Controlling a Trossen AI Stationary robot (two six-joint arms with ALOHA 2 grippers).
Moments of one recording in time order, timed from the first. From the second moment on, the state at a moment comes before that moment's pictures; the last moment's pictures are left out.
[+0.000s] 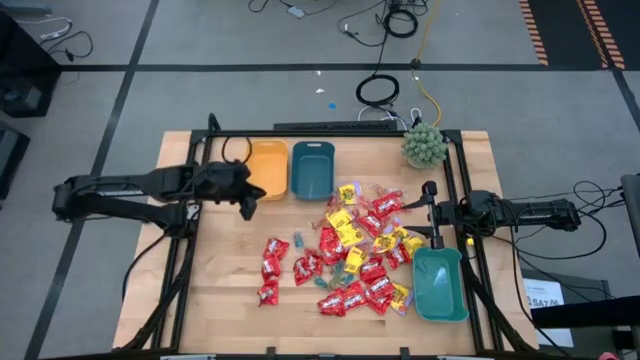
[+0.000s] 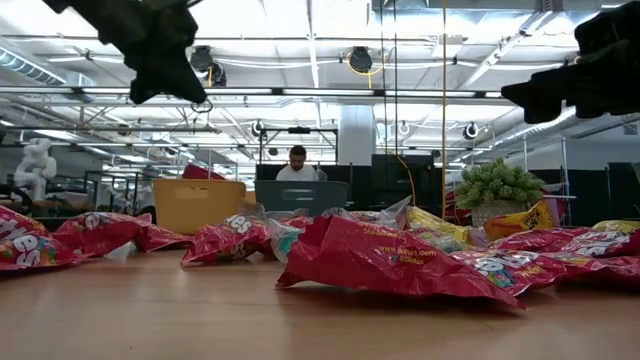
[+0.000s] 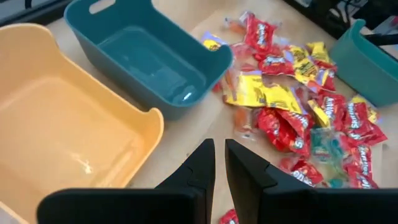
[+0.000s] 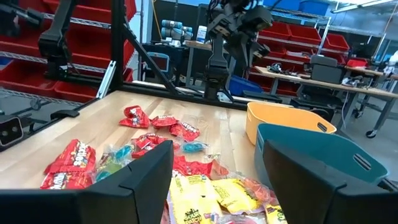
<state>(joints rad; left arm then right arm) 0.12 0.86 0.72 -0.54 -0.10 -0.52 0.04 0.02 0.02 0.02 -0.03 -0.12</state>
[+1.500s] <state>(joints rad) 0.10 0.84 0.72 -0.53 -0.21 -0.51 0.04 0.04 0.02 0.13 0.29 0.66</state>
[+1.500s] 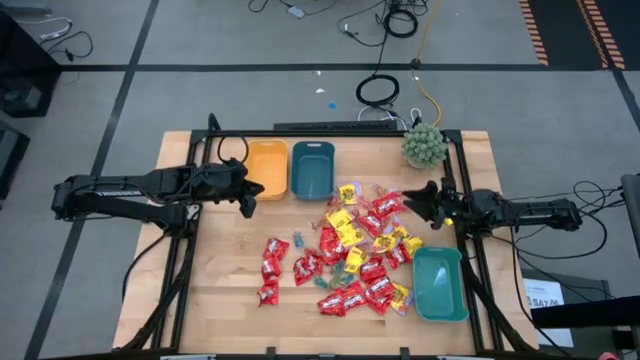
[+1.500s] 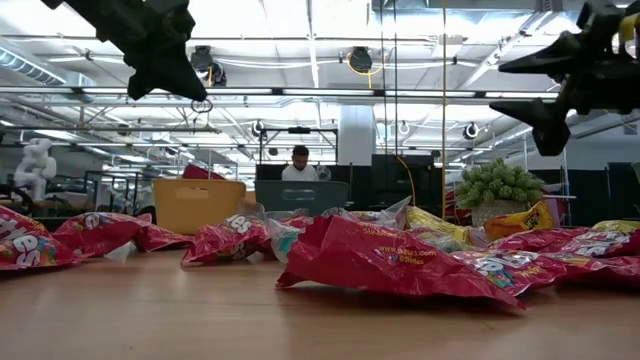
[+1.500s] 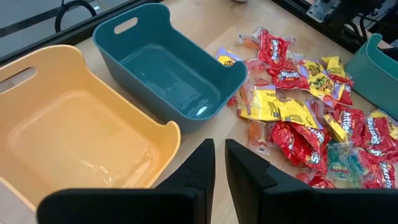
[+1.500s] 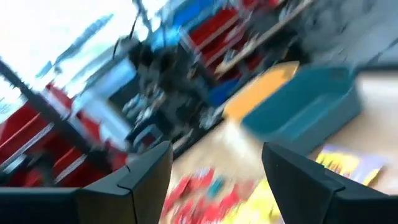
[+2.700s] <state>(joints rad) 0.10 0.68 0.52 -0.30 -0.13 -0.20 -0.21 1.60 1.47 -1.12 0.26 0.84</state>
